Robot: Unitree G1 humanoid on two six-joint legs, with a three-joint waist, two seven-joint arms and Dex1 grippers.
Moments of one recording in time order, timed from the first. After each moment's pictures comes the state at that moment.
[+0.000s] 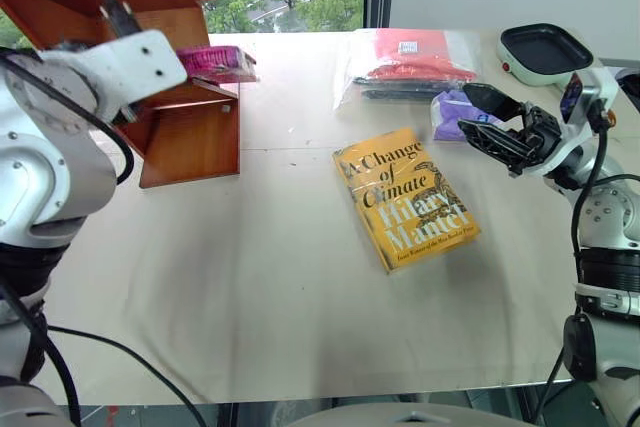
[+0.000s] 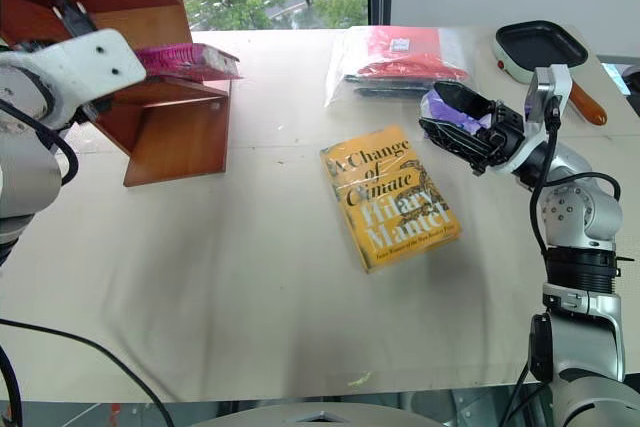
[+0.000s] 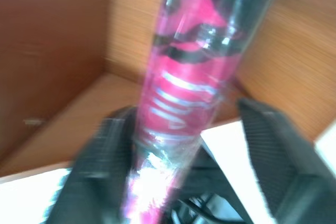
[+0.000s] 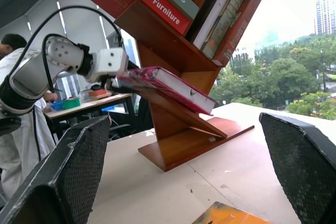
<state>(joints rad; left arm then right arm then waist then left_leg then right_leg) -0.73 1.21 -0.19 -0.34 0.65 0.99 -1.11 -0.60 -0.48 -0.25 0.11 0.80 0.45 1.19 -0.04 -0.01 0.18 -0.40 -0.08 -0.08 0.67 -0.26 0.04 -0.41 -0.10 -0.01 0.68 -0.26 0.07</state>
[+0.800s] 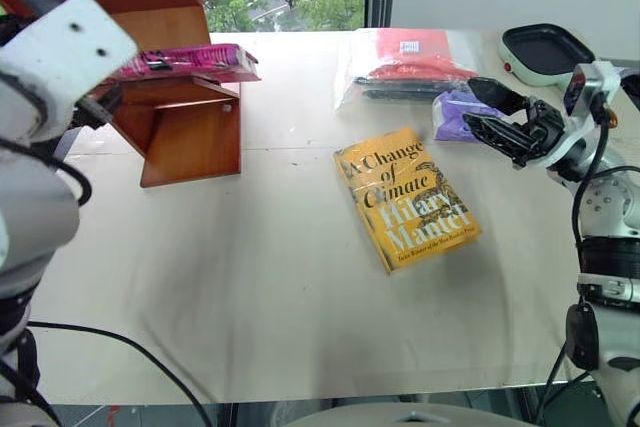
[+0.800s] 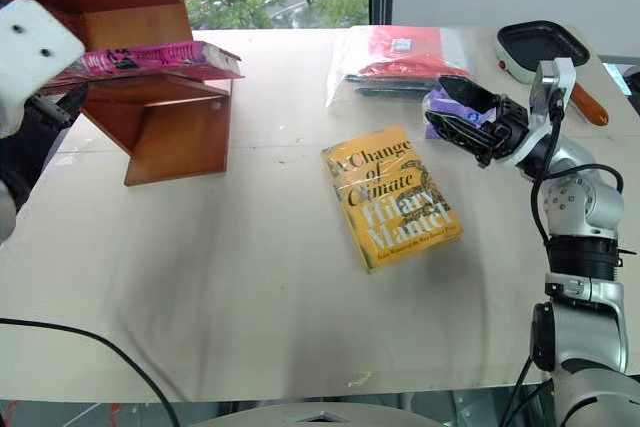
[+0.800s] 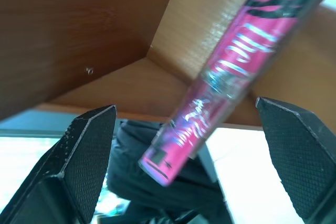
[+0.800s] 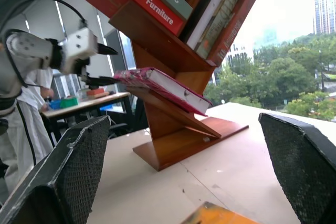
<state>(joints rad) -0.59 1.11 0.17 -0.65 0.54 1.21 -1.00 -0.67 -0.52 -0.25 0.25 0.77 0.41 1.25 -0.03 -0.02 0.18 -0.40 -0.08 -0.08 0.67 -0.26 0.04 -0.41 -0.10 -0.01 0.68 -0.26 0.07</state>
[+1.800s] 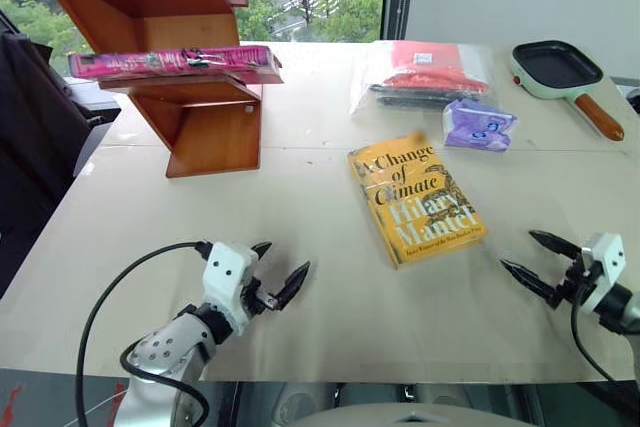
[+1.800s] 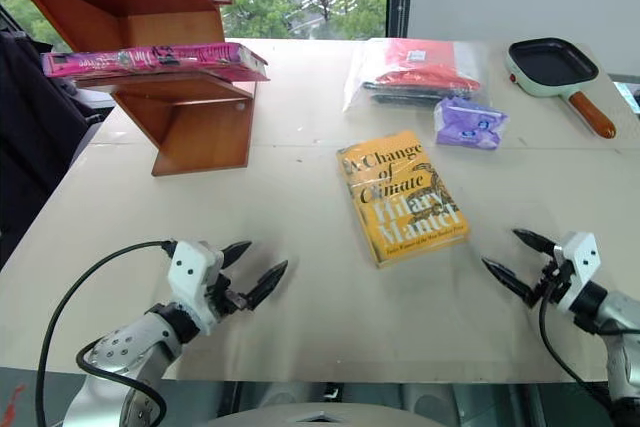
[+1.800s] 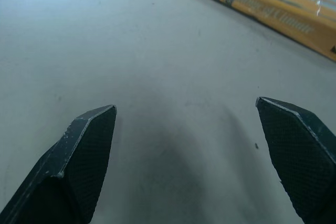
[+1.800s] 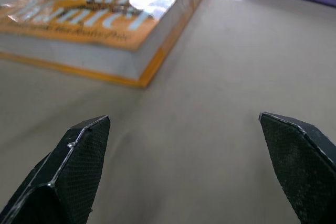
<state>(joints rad) 0.38 0.23 0.20 -0.65 -0.12 0.49 -0.74 0.16 -0.58 -0.36 0.16 0.44 -0.07 1.08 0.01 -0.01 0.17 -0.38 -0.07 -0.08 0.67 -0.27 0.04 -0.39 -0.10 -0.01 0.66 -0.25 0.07</state>
